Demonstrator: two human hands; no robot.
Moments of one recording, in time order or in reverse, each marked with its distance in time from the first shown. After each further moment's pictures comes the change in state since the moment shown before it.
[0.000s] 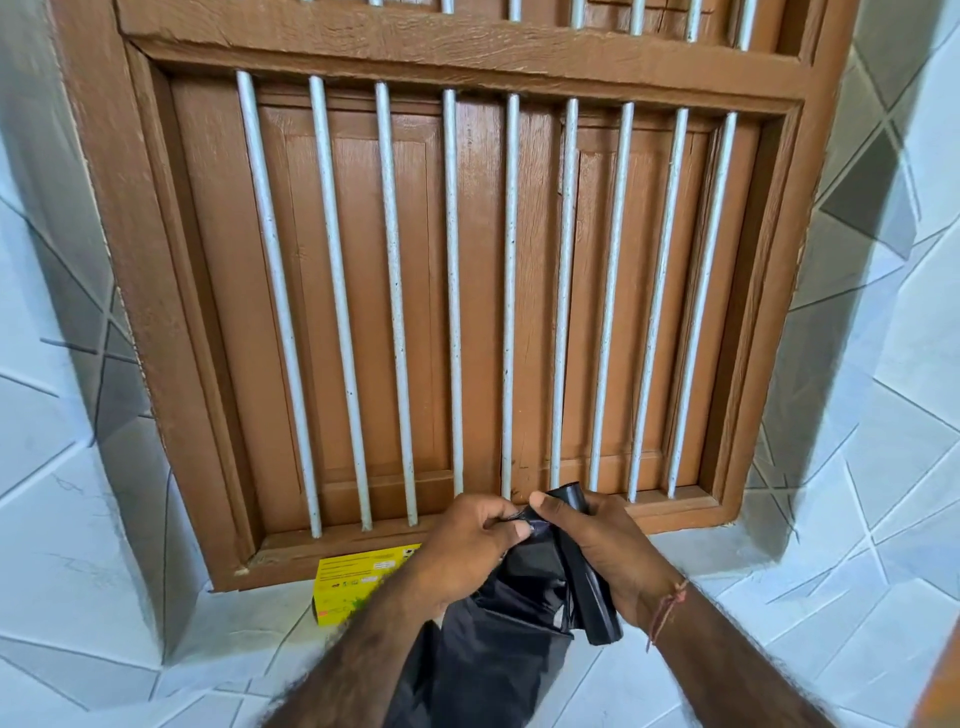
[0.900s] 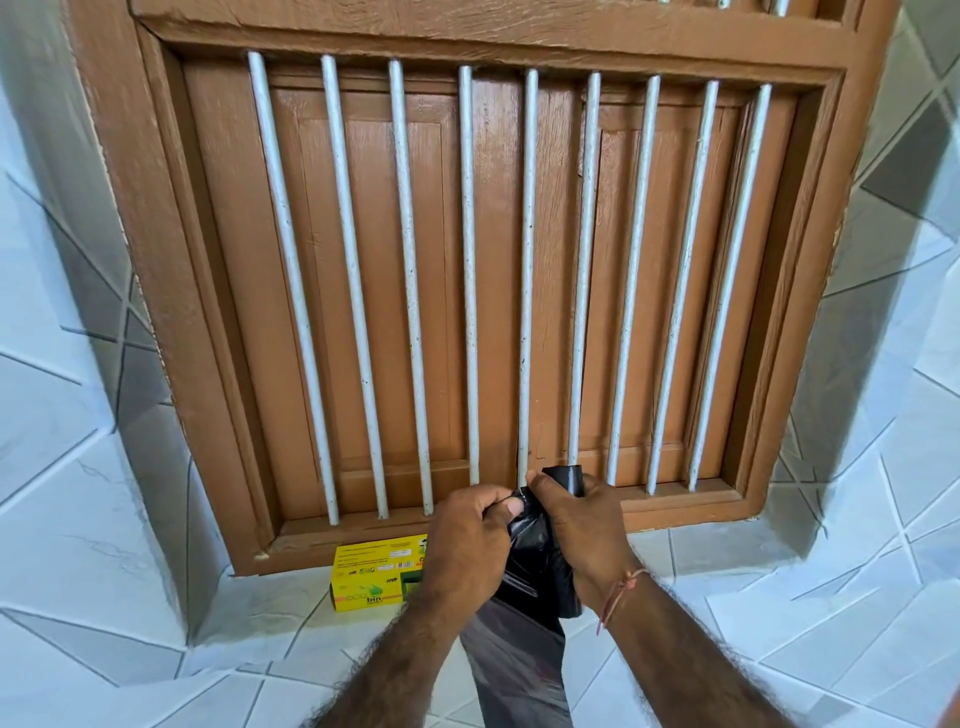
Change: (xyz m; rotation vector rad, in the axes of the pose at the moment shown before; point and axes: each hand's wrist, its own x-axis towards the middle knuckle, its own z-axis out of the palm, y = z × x) left_hand -0.005 -0.008 0.008 0.129 0.433 0.142; right_hand 0.022 0.015 0.041 0.183 0.239 -0.107
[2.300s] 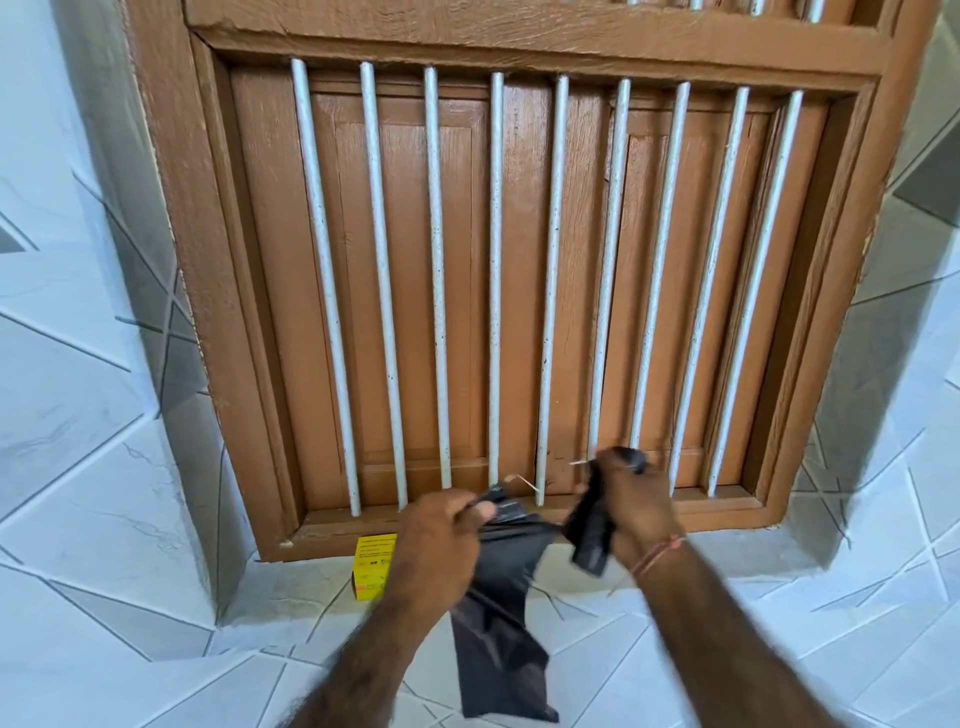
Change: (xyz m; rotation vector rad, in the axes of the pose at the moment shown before) left_hand -0.017 0.001 -0.047 0.149 0.044 -0.103; right_hand 0.031 -0.014 -0.019 0.021 0.184 0.087
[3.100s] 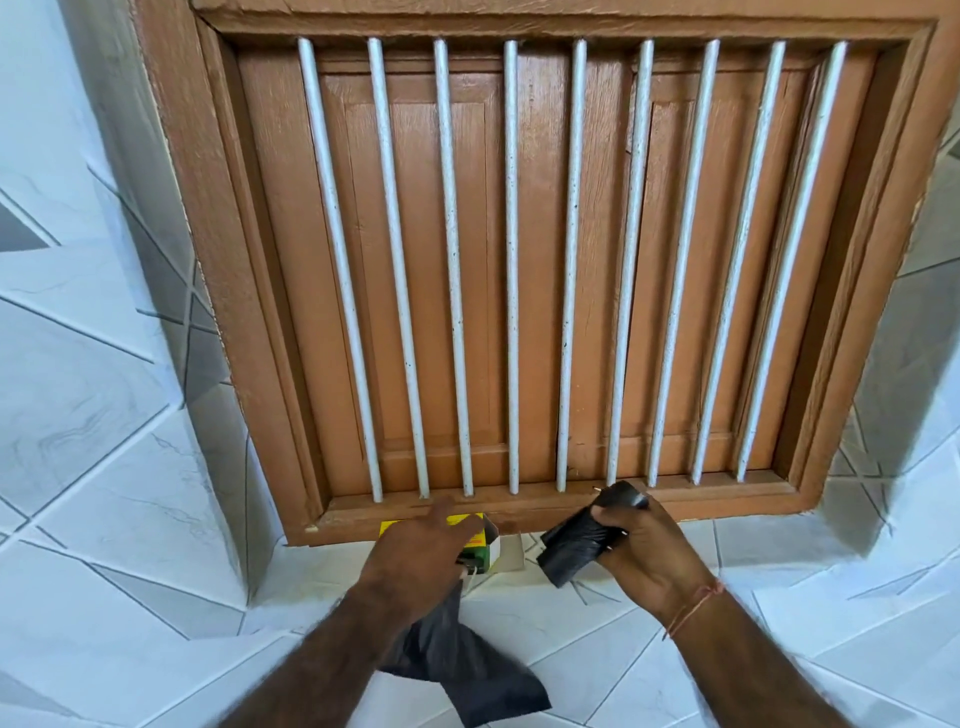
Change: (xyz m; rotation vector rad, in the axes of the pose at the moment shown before) left_hand 0.017 -0.076 -0.015 0.999 -0.339 0.275; right_hand 0.008 0.059 -0.021 0.291 -0.295 0.268
